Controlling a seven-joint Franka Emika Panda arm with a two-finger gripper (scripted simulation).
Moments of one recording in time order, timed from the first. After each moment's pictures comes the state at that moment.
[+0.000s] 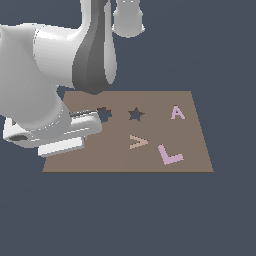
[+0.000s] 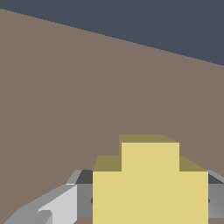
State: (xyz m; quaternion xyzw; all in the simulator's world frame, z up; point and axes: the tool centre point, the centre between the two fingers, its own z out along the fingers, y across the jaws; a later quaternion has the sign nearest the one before) arm 0.057 -0.171 0.034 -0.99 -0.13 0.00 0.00
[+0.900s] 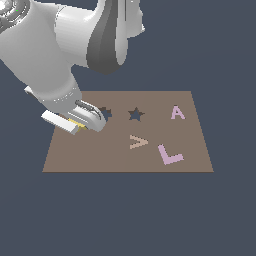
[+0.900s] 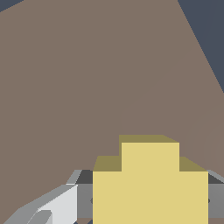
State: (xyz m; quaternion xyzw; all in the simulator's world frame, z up) arm -0.006 -0.158 0.037 -0.97 0.23 0.00 0.00
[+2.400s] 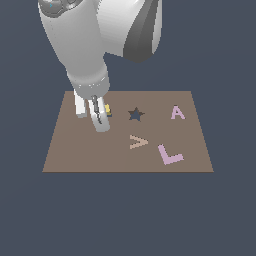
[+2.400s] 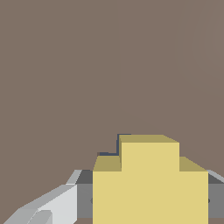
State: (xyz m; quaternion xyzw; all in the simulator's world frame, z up) arm -0.043 -0.091 0.040 -0.79 0.61 0.00 0.00
